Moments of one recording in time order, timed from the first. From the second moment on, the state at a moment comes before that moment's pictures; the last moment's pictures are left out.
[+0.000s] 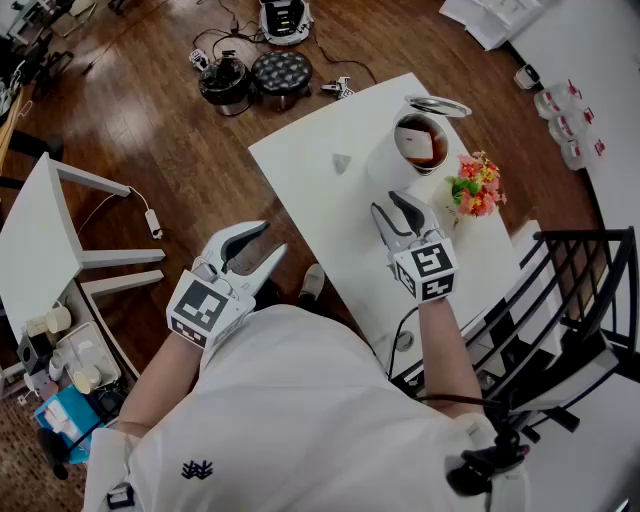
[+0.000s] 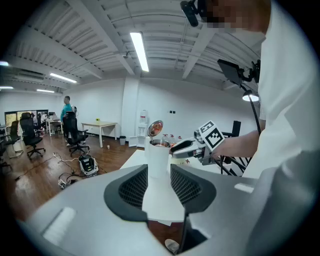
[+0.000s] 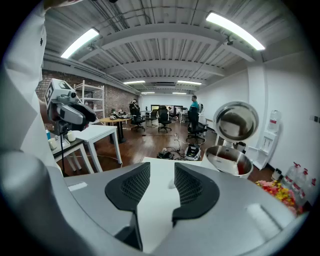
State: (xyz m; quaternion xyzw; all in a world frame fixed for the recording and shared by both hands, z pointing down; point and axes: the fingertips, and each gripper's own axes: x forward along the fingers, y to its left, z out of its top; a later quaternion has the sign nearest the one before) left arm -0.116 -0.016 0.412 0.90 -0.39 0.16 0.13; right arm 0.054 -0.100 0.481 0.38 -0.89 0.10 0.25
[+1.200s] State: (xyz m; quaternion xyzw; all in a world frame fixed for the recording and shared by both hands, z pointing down) left arm -0.225 -0.174 0.435 0.92 -0.32 0.19 0.13; right arm -0.008 -0.256 0.717 0.44 -0.77 0.20 0.42
